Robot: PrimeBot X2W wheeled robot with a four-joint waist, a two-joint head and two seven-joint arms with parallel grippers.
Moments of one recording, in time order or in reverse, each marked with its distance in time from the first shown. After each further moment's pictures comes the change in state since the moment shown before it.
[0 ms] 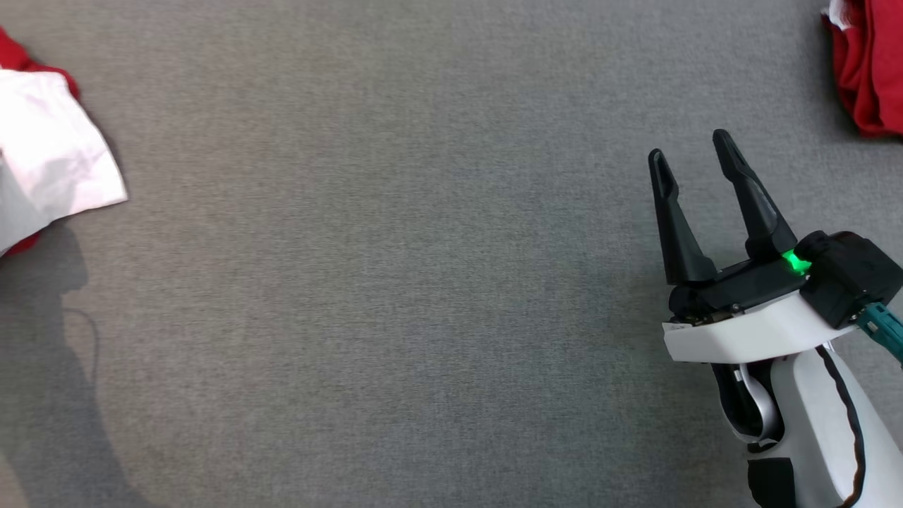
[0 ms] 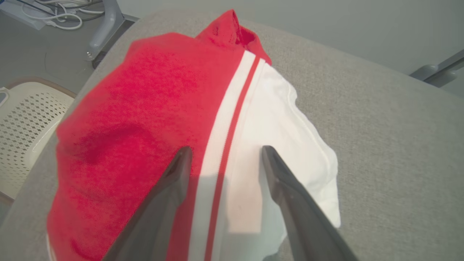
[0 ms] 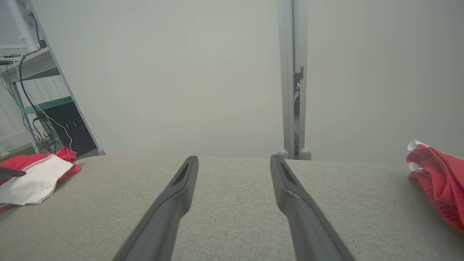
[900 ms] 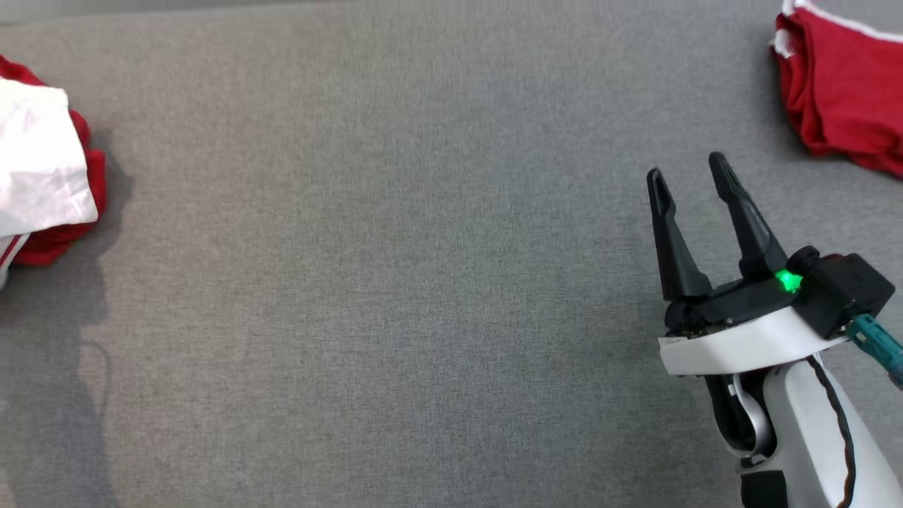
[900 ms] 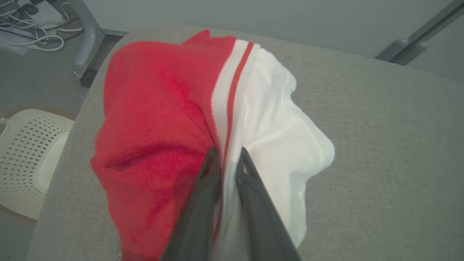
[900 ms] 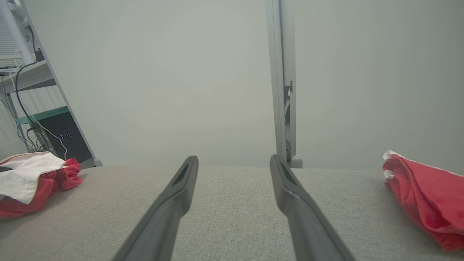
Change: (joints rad) left arm 0.003 0.106 -0.244 -0.077 -0.184 -0.001 0.115; right arm 0.025 0.018 -0.021 0.023 0.005 0.000 0.000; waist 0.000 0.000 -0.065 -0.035
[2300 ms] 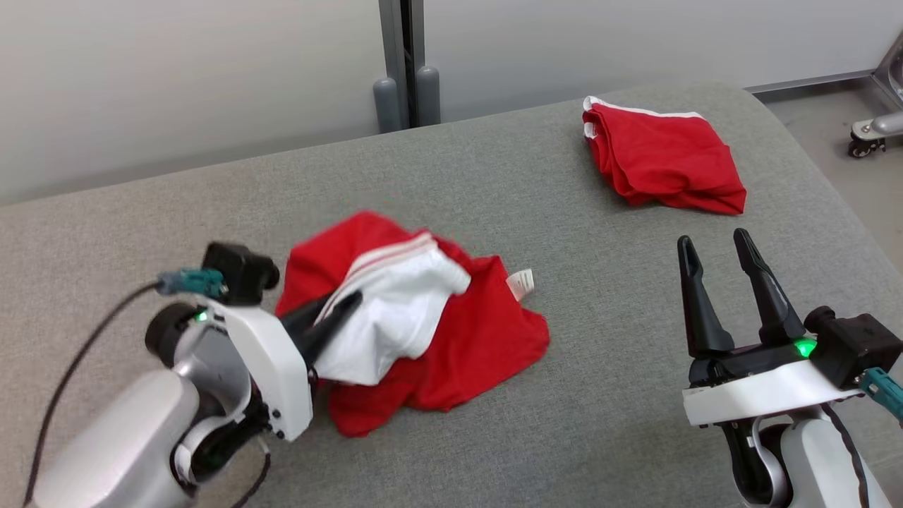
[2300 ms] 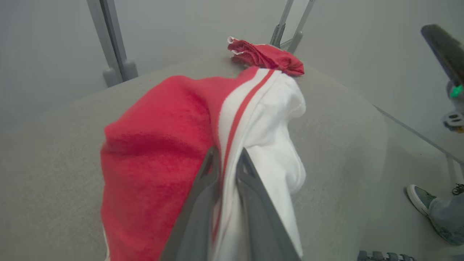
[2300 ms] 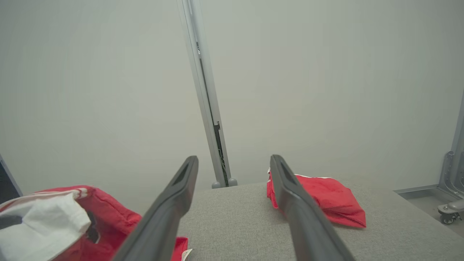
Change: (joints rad) left arm 0.377 -0.124 -0.345 -0.775 -0.025 0.078 -0.162; right arm 0.146 0.013 -0.075 0.040 0.042 0.000 0.000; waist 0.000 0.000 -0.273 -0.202
